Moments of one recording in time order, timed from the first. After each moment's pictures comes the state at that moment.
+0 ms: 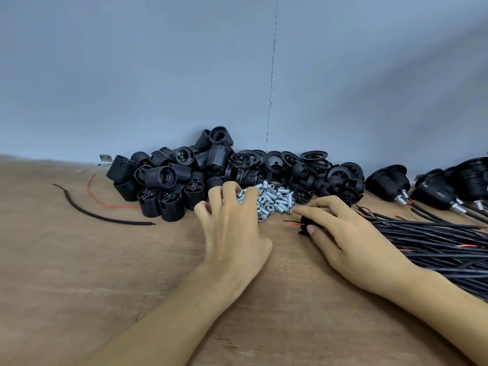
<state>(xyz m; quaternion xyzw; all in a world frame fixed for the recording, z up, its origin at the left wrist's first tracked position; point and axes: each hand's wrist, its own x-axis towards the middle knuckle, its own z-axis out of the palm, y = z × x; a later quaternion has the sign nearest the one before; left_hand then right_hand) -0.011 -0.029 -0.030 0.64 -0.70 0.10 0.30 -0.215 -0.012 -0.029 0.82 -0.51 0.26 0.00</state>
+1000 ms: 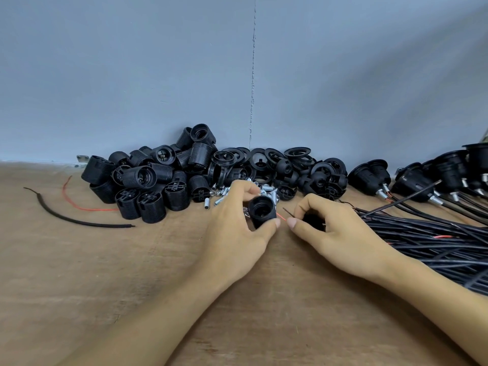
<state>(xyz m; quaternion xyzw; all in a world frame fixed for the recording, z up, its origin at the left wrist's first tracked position) -0.020 -0.028 -0.036 0.47 -0.70 -0.21 0.49 -0.213 -0.009 -0.015 0.76 -0.53 0.35 -0.15</state>
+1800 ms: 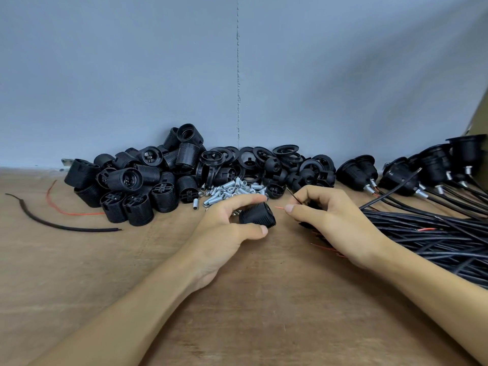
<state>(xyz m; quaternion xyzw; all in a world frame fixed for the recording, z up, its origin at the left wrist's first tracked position) -0.014 -0.030 -0.025 0.41 -0.61 -0.53 0.42 -0.219 -0.010 -0.005 0.67 -0.51 0.43 -0.33</state>
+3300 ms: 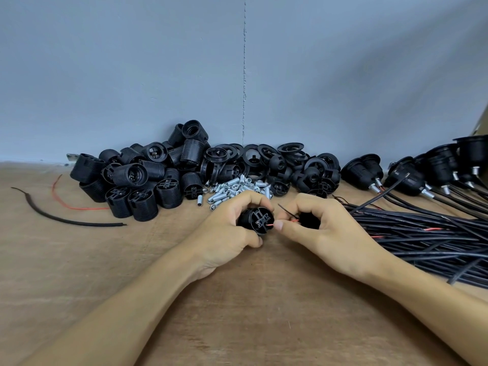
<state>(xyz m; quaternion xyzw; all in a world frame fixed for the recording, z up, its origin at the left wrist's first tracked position) -0.006 -0.040 -0.029 0.37 -0.68 -0.52 0.37 -0.205 -0.001 -0.015 0.75 -0.47 0.41 -0.23</state>
